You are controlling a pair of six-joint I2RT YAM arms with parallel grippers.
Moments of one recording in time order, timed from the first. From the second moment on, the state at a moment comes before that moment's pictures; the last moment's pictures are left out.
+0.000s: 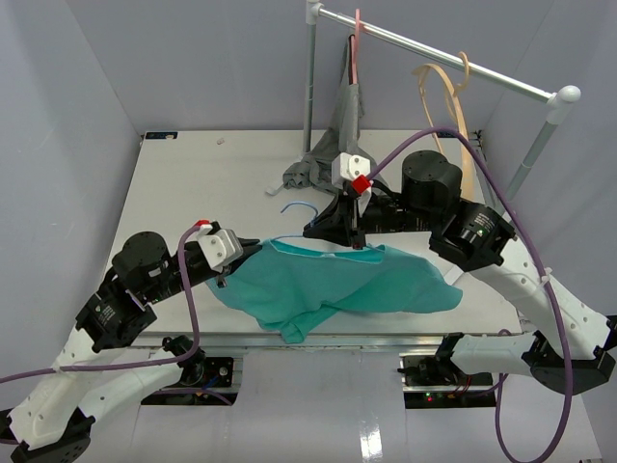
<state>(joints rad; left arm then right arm) -0.74 0.63 1.06 -0.55 0.27 0.32 0.94 1.19 1.57 -0.55 -0.61 -0.19</state>
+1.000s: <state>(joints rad) -0.72 0.71 1.17 -0.61 0.31 0.26 0.92 1.14 1.50 -0.51 -0.56 -0.14</state>
